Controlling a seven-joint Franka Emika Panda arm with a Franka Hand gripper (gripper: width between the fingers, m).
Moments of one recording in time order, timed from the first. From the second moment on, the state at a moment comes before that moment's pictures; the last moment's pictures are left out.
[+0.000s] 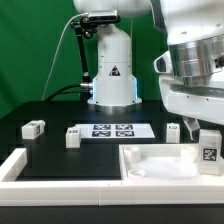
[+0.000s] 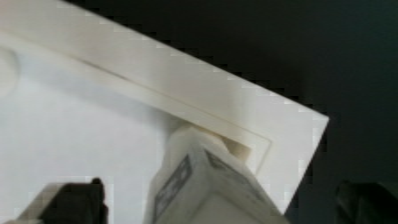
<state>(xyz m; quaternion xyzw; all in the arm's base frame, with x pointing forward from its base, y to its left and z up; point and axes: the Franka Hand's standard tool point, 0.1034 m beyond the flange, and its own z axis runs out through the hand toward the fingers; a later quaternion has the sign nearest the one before) 0.623 0.126 0.074 -0.88 0.47 0.04 0.08</state>
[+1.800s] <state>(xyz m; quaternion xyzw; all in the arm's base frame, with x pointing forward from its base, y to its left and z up) 0.624 0.121 0.075 -0.99 0.16 0.02 0.05</state>
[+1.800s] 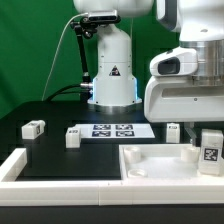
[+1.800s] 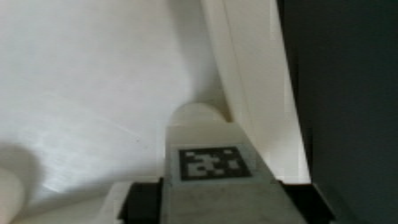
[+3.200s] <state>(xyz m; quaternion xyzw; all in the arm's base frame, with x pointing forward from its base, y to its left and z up) 0.621 0.133 0.069 -0.64 0.76 0.04 0.12</state>
